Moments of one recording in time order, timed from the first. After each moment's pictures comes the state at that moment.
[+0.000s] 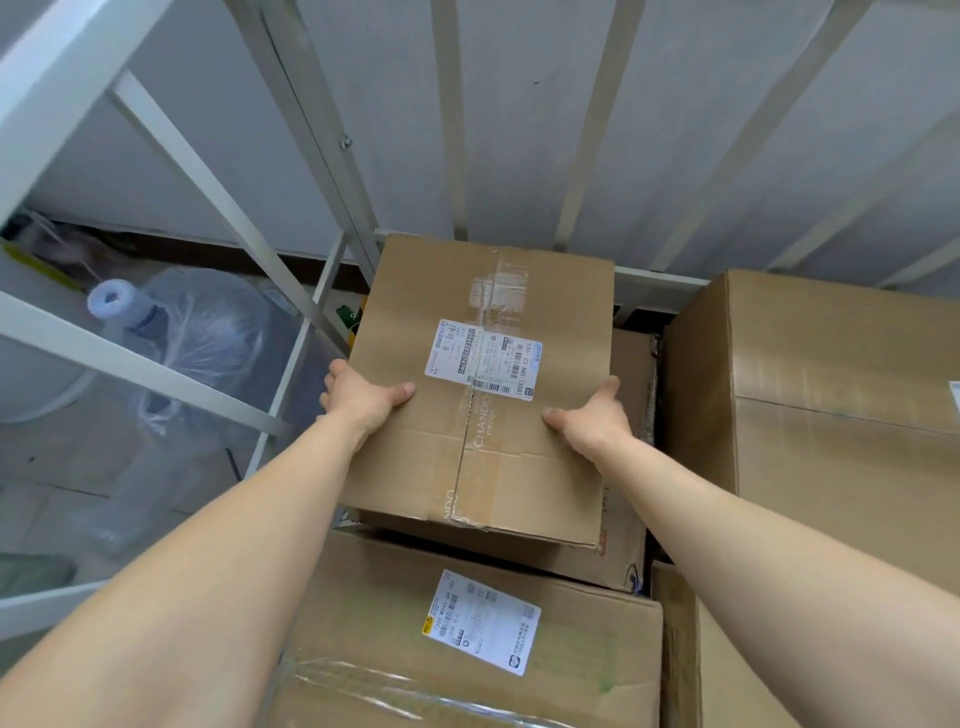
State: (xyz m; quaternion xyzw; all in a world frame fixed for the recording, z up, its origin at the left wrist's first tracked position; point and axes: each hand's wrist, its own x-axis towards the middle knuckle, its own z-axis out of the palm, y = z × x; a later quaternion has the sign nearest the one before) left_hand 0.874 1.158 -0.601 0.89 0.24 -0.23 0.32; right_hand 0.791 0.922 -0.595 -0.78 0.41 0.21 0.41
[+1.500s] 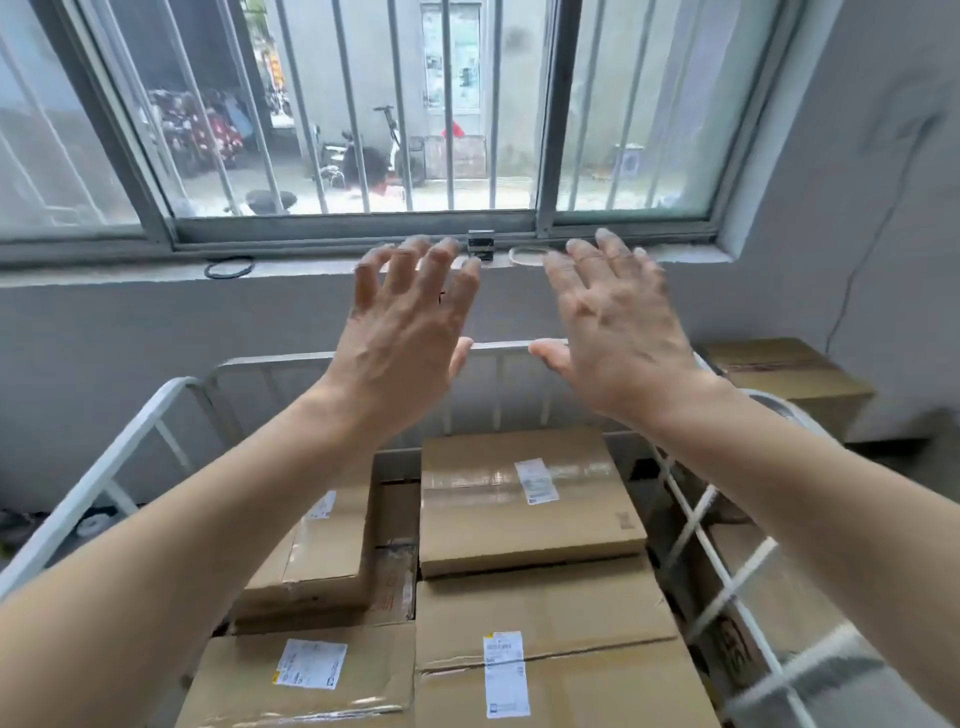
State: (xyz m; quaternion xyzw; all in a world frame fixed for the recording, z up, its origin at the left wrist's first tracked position) left_hand 0.442 0.896 0.014 0.81 -0.43 0.39 0.02; right_hand 0.341 0.743 0.035 -0.97 0.12 -0.20 -0.11
